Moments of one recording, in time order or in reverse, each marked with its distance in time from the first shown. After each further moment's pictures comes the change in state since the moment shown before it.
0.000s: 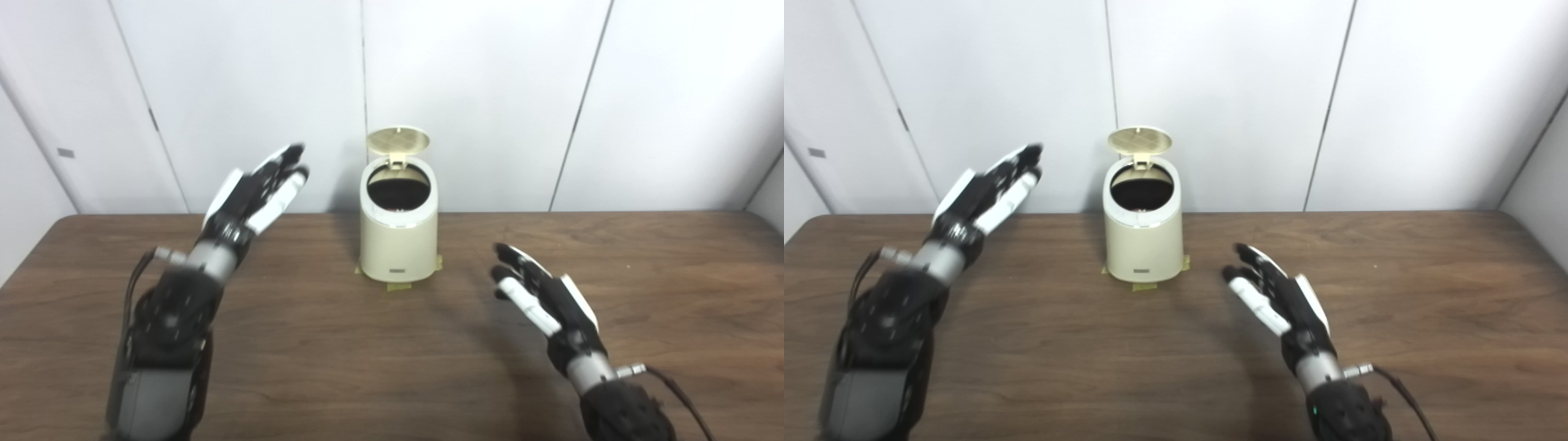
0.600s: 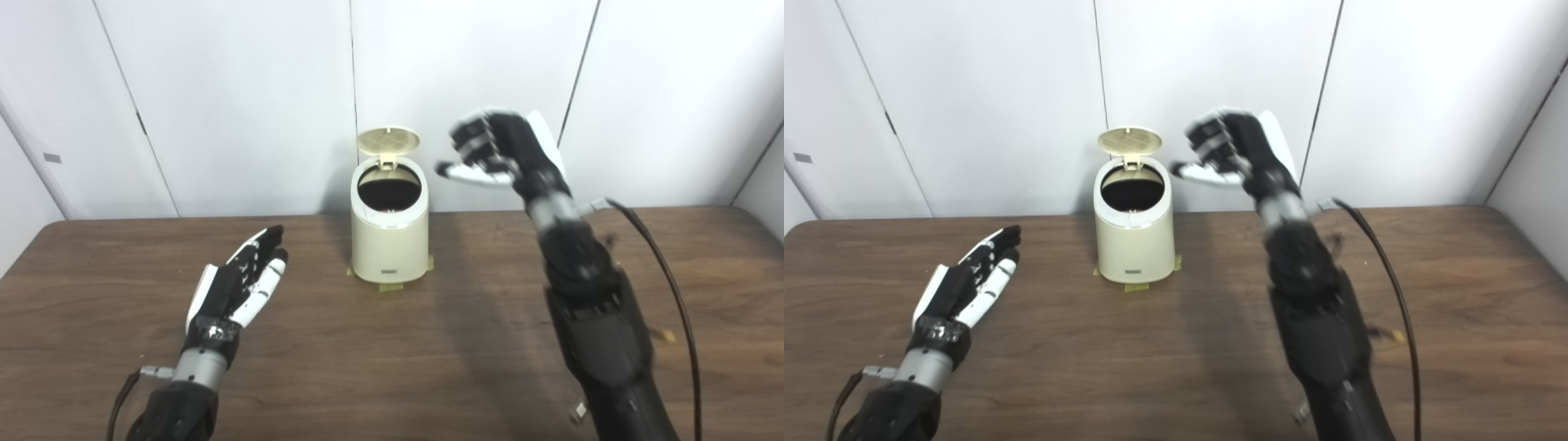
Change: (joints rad) left arm 0.361 -0.086 -0.018 -0.214 -0.071 0.000 0.197; right arm -0.427 -0.068 -0.026 0.210 -0.185 -0.027 -0.050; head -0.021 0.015
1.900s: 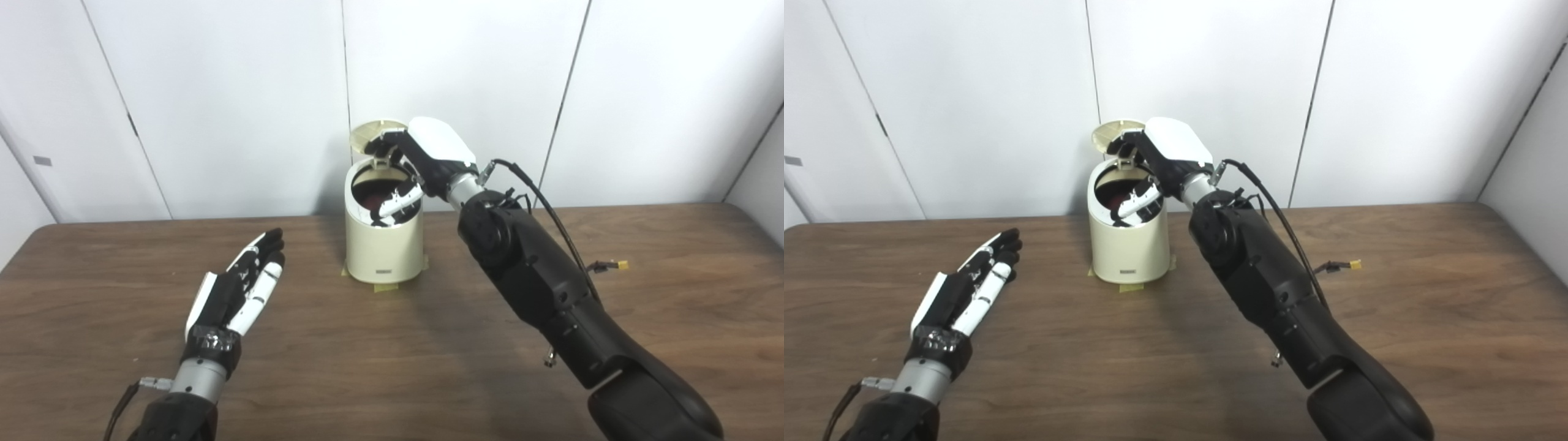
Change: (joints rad) left arm 0.064 0.017 -0.052 -0.060 -0.126 -0.001 0.082; right arm -0.349 -0.054 0.385 0.505 -0.424 -0.261 0.022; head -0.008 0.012
